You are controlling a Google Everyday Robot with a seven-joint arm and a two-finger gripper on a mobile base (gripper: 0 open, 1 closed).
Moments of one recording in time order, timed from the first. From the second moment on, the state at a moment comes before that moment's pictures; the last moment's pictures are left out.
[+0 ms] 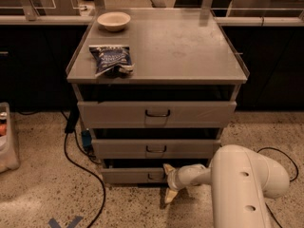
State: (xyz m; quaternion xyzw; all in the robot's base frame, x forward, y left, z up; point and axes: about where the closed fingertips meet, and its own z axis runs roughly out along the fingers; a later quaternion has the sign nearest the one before) arm 0.610 -0.080 0.176 -0.71 0.66 0.04 0.25
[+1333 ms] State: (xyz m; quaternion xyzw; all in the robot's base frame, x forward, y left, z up) arm 0.628 -0.075 0.147 -0.69 0.69 0.11 0.17
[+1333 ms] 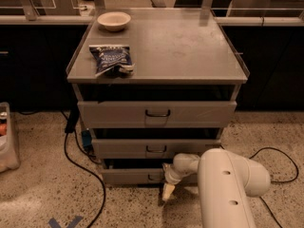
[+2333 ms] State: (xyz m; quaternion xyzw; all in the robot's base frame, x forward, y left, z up) arm 0.593 -0.087 0.181 -0.65 0.72 0.18 0.14
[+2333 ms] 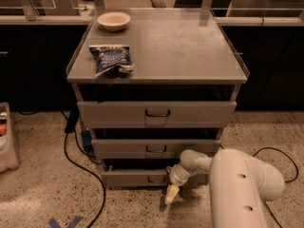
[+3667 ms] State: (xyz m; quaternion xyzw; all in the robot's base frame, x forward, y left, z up) arm 0.561 -0.082 0.170 -0.65 0.72 0.20 0.11
